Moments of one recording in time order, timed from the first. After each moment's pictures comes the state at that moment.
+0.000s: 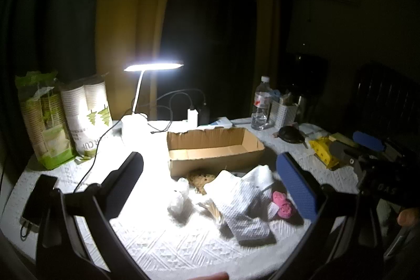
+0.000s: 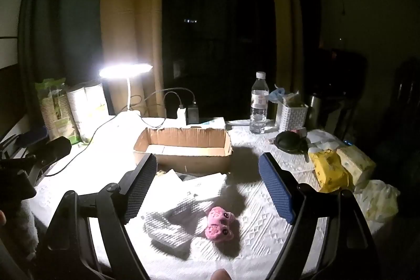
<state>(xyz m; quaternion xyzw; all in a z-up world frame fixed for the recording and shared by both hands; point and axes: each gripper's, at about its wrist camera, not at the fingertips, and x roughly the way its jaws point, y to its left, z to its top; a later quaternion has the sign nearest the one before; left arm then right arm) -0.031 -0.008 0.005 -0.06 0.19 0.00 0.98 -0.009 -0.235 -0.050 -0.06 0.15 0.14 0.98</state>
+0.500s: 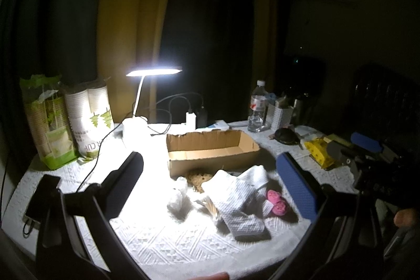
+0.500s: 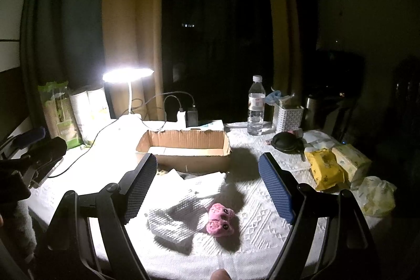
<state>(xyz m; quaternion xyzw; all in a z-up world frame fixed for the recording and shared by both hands) -0.053 -0.014 0.008 -0.06 0.17 -0.01 0.98 -0.028 -0.241 -0.048 -0.05 0.14 0.14 0.98</state>
